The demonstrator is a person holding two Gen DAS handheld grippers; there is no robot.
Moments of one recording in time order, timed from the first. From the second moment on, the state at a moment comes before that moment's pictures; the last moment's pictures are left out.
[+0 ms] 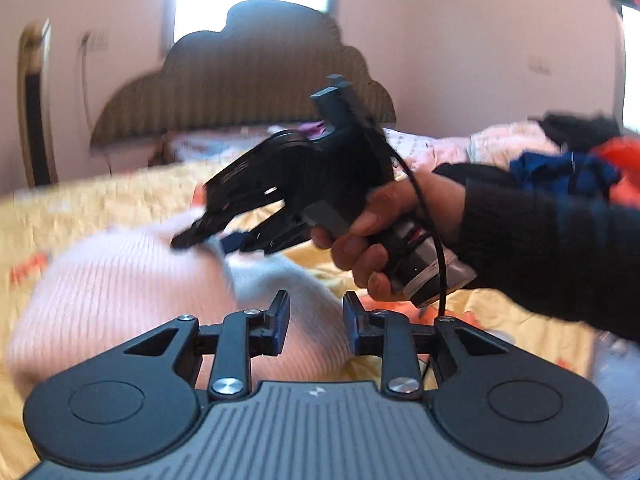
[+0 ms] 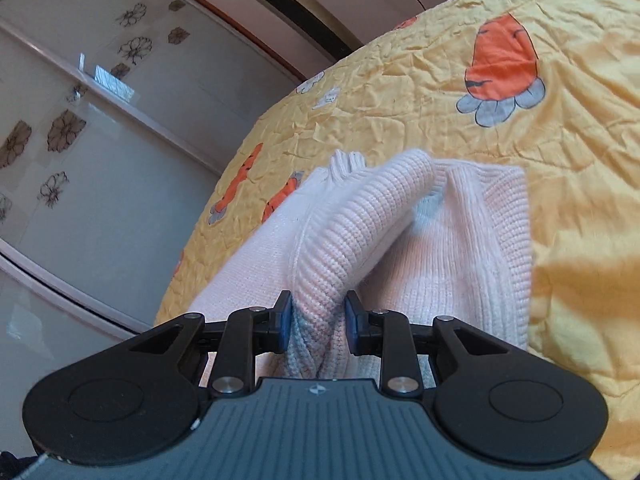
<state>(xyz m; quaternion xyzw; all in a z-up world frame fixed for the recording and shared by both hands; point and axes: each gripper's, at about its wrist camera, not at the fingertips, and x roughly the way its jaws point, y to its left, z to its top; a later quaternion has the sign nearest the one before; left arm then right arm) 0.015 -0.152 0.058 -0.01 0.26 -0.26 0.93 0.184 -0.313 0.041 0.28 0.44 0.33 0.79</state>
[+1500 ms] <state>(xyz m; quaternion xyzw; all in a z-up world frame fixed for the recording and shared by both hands) 0.072 -0.065 -0.011 -0.49 0.45 -0.08 0.74 0.206 -0.343 0.031 0.39 0.44 0.30 0.76</state>
